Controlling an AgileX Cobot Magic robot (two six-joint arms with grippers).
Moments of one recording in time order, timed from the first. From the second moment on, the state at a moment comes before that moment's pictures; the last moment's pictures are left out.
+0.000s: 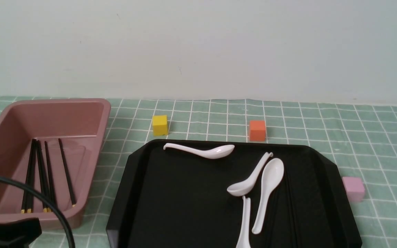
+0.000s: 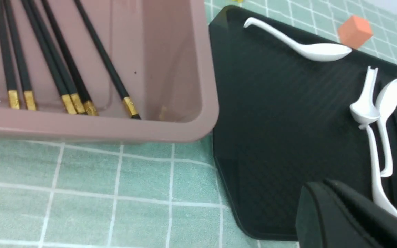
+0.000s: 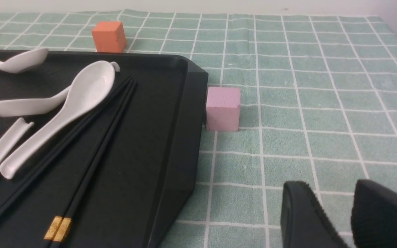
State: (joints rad) right arm 0.04 -0.01 0.02 -0.07 0.37 0.14; left arm 0.03 0.57 -0.35 -0.66 0.53 0.26
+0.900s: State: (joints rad) right arm 0.04 -0.01 0.02 -0.07 0.37 0.14; left arm -0.02 0.35 -0.23 -0.36 0.38 0.13
